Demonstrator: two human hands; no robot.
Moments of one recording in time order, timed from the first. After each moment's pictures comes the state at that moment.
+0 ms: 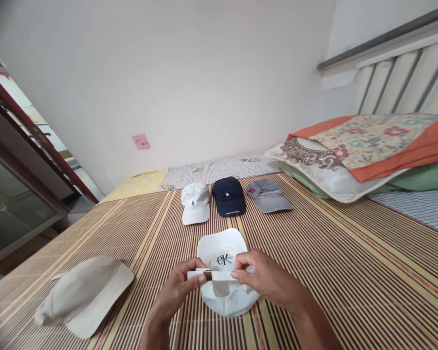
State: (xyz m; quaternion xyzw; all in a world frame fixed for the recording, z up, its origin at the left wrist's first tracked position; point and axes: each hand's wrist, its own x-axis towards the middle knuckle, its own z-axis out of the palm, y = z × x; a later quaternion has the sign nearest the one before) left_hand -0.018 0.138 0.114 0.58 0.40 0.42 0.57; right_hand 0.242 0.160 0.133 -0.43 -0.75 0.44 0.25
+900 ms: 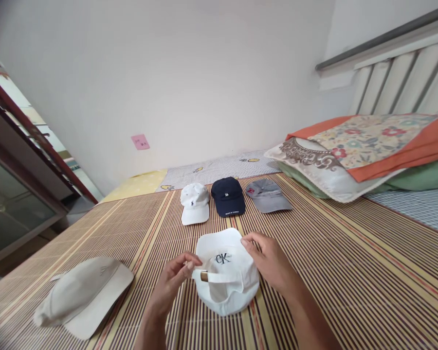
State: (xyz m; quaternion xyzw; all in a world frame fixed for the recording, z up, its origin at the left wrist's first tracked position) left_hand -0.029 0.140 0.116 0.59 0.44 0.46 0.49; right_hand 0.253 0.179 0.119 -0.49 -0.69 0.34 0.40
